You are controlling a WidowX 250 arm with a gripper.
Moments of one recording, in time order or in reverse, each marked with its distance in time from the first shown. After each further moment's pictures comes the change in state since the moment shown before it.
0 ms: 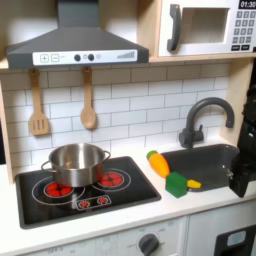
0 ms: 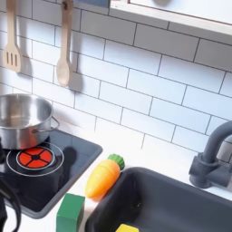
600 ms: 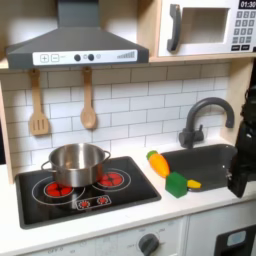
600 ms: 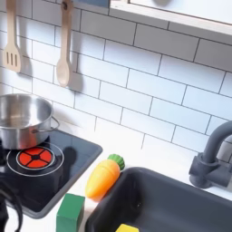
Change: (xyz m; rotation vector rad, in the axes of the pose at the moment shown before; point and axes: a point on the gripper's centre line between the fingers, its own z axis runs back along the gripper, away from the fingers) arm 0.005 -0.001 -0.004 -0.003 -0.007 0.027
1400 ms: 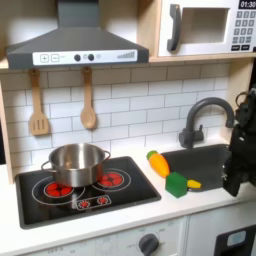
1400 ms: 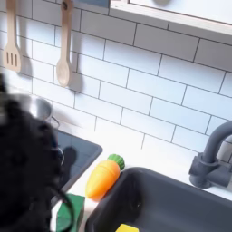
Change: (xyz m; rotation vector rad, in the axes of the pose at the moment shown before) arm 0.025 -0.018 -0.025 0.002 0.026 0.030
